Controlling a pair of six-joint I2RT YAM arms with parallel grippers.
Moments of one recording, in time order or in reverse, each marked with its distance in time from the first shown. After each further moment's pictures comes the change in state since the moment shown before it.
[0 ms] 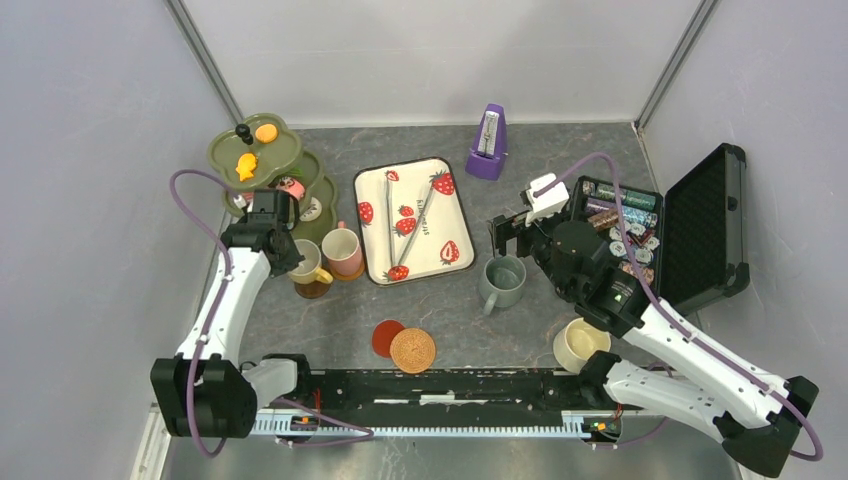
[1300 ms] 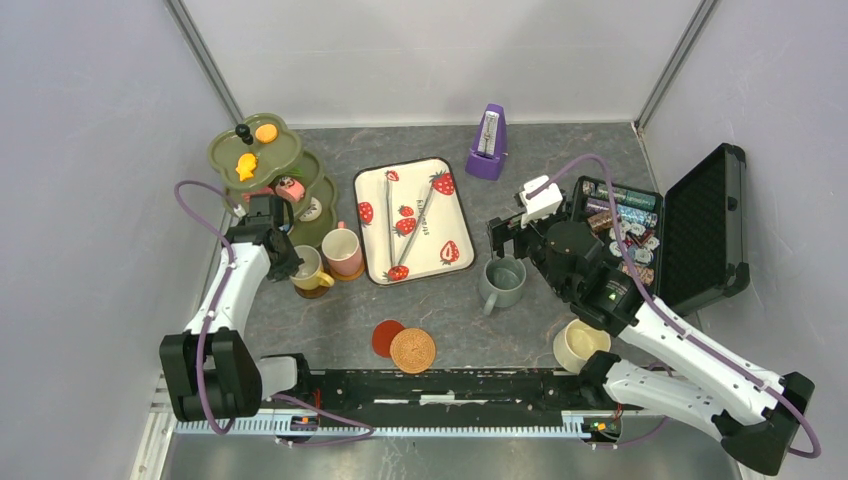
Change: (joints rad) left arm 0.096 0.091 -0.090 0.135 0.106 0.028; right arm 0.000 0.018 -0.018 0.008 -0.001 -0.018
